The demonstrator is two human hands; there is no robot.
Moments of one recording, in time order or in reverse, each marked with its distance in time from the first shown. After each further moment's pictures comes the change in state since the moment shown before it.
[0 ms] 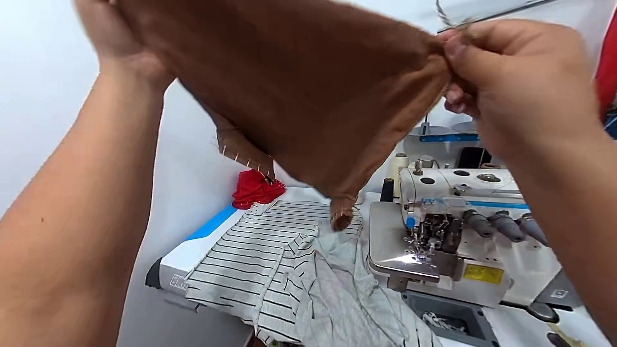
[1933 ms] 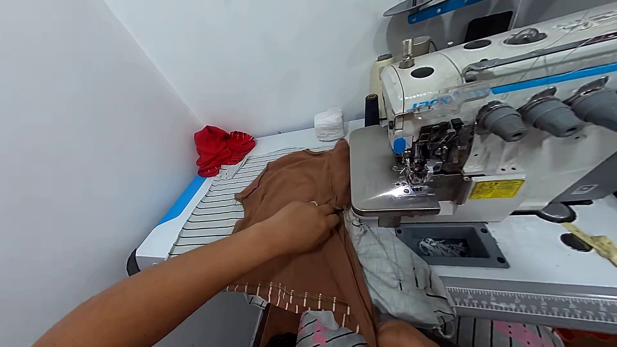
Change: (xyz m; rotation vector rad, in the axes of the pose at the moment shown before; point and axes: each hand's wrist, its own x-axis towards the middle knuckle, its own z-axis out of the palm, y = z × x) left_hand -0.317 -0.184 0.078 1.180 -1.743 -0.177; right_hand -0.387 0.074 0.028 -0.053 -0.440 0.047
